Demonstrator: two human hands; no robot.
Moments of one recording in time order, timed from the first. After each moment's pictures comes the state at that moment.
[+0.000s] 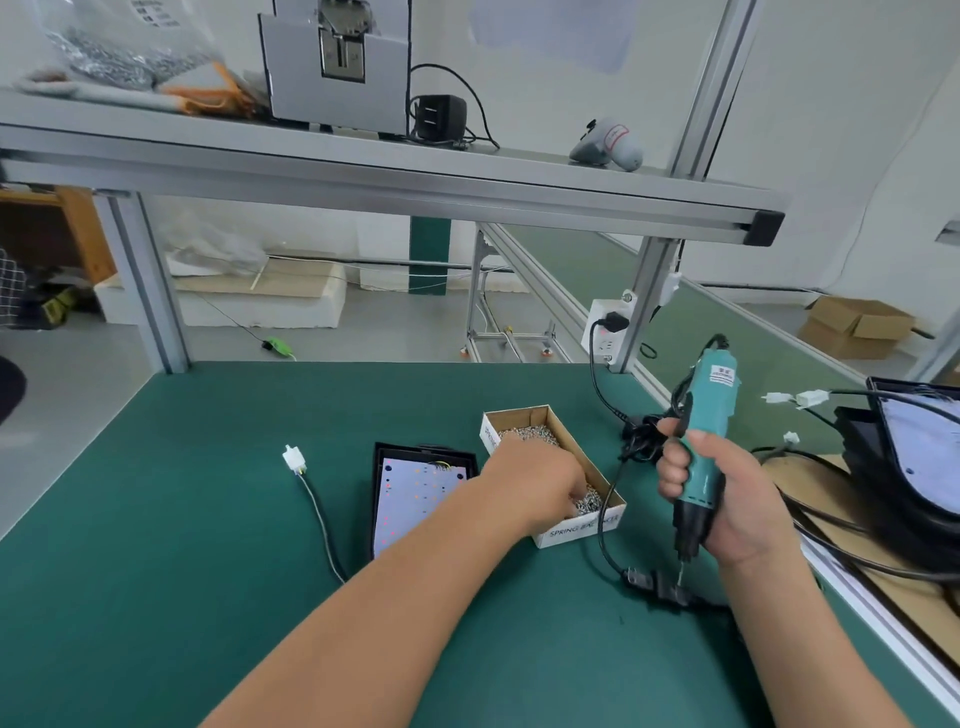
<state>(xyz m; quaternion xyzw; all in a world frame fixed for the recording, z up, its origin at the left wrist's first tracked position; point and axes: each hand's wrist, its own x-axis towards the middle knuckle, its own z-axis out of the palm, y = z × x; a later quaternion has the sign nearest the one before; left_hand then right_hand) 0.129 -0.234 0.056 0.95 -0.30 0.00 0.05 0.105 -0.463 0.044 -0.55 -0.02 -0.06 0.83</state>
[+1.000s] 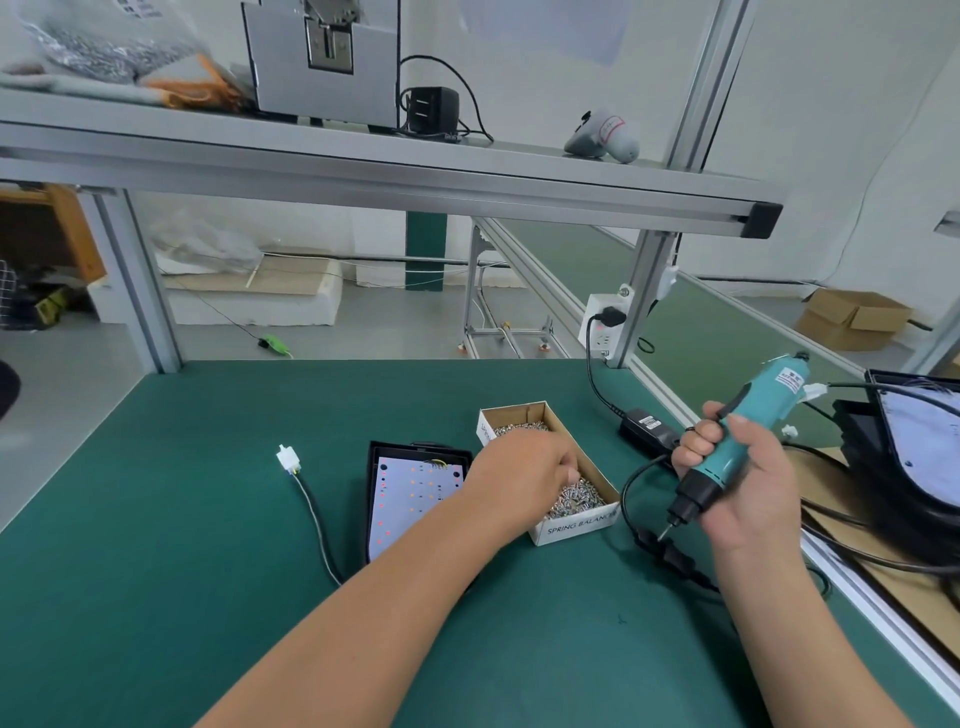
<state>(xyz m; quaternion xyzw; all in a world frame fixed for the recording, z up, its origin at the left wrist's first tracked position) 0.129 -0.227 0.050 0.93 -0.22 0.01 0.29 0.104 -0.455 0.054 -0.38 0.01 -0.16 0.91</state>
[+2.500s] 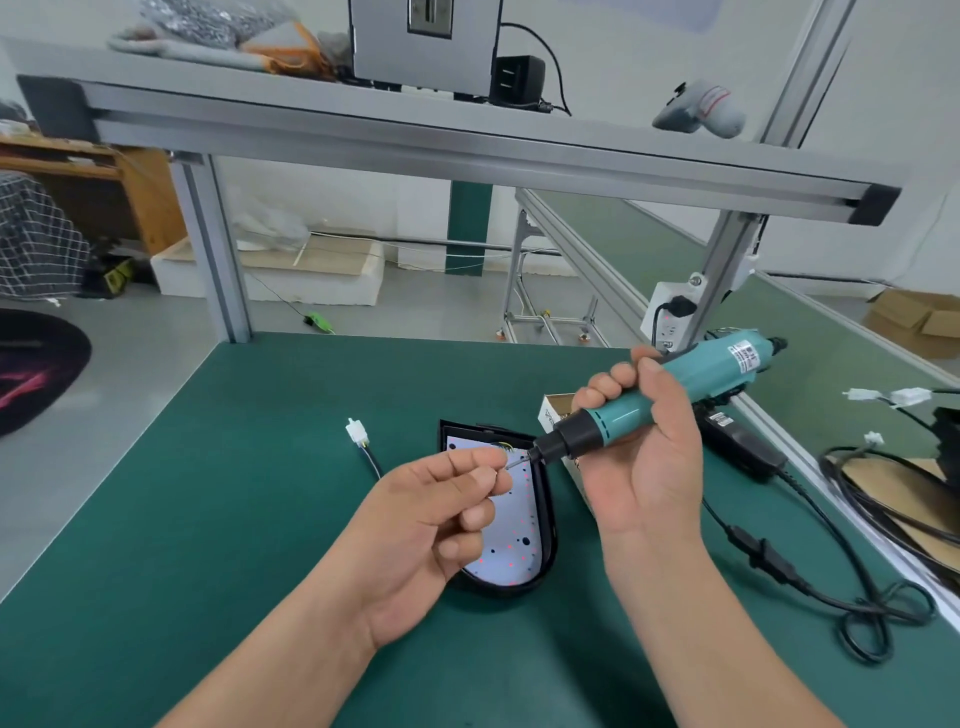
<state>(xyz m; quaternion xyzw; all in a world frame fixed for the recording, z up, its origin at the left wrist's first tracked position) 0.027 -0.083 0.046 0.45 0.02 -0.15 0.88 0.086 -0.264 0.087 -0.28 -0.07 -0.09 0.95</state>
